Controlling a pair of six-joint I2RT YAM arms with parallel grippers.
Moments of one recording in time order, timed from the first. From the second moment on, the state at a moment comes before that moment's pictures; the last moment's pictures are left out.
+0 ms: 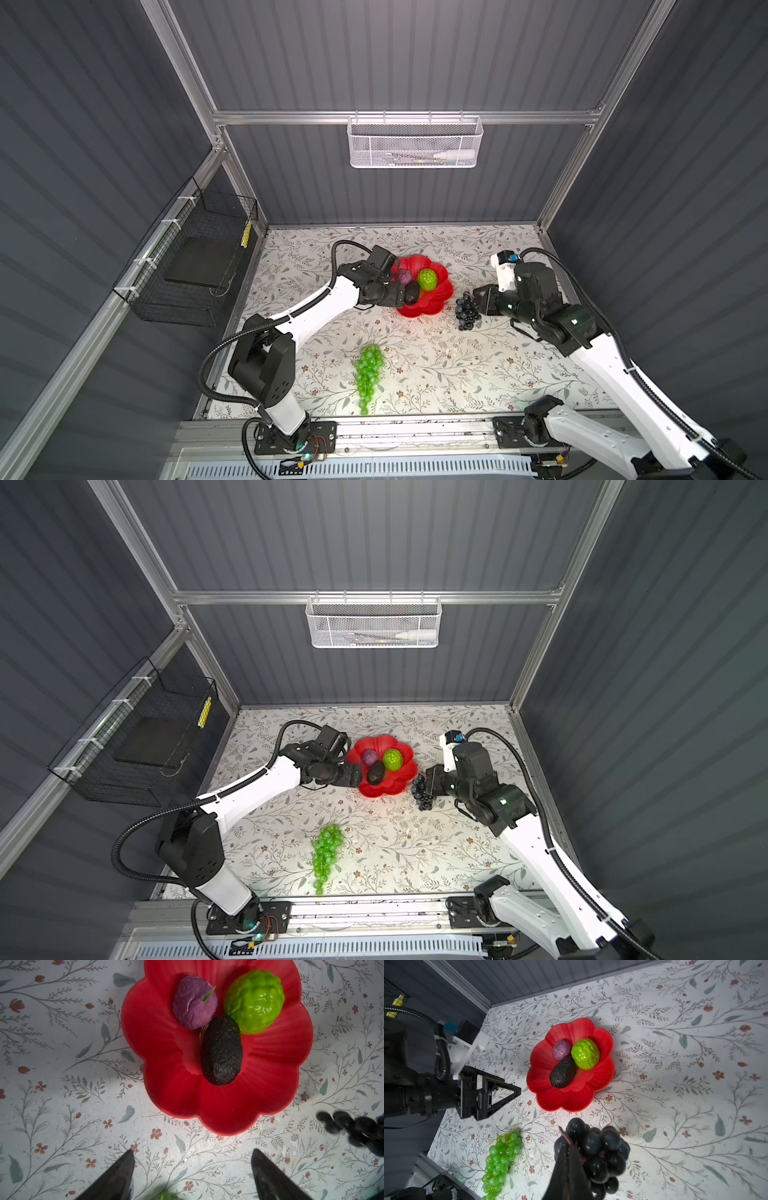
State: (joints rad) left arm -0.65 1.65 1.32 -0.73 0.01 -0.43; right arm 0.46 1.00 1.06 -0.68 -0.10 0.43
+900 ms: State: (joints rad) left arm -0.65 1.45 1.15 -0.70 -0.08 -0.55; right arm 0.60 1.53 1.37 -0.44 -0.23 0.42
